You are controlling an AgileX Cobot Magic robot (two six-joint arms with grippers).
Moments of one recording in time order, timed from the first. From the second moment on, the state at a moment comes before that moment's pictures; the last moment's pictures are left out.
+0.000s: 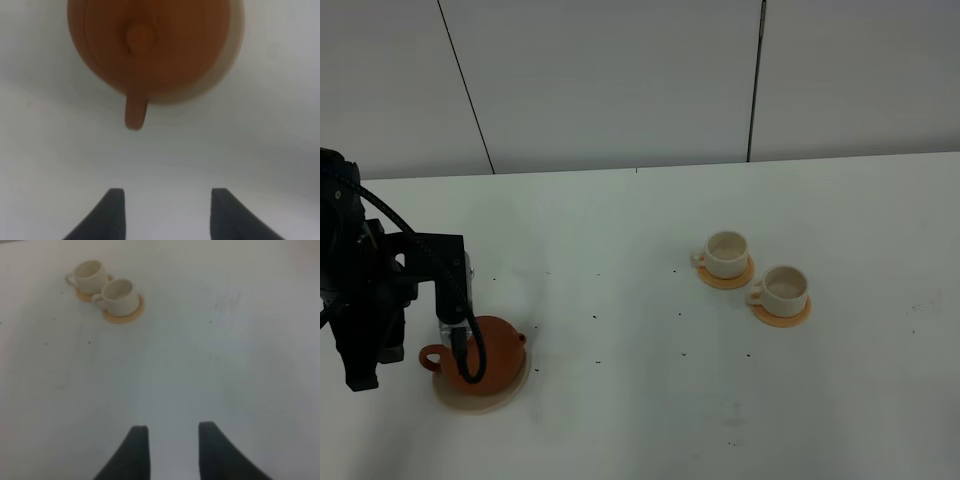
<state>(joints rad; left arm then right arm) -0.17 1.69 -1.18 0.22 0.95 1.12 -0.05 -0.01 -0.49 0.27 1.08 -0.13</state>
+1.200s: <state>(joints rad) -0.24 1.98 -1.41 0.36 1.18 1.00 -0.05 -0.01 -0.49 0.27 1.08 -0.13</state>
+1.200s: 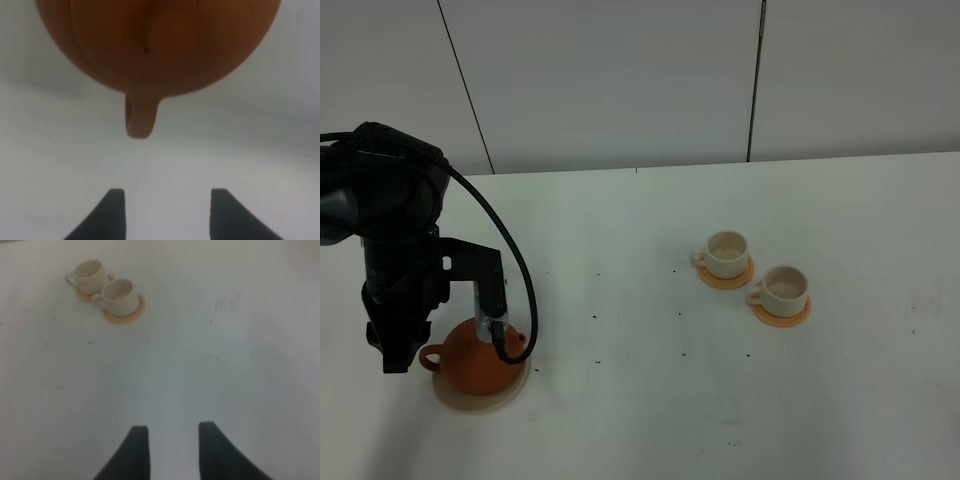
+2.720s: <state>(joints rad) -0.25 2.05 -1.41 0.34 1.06 1.01 -0.05 -0.01 -0.49 0.27 1.08 -0.13</state>
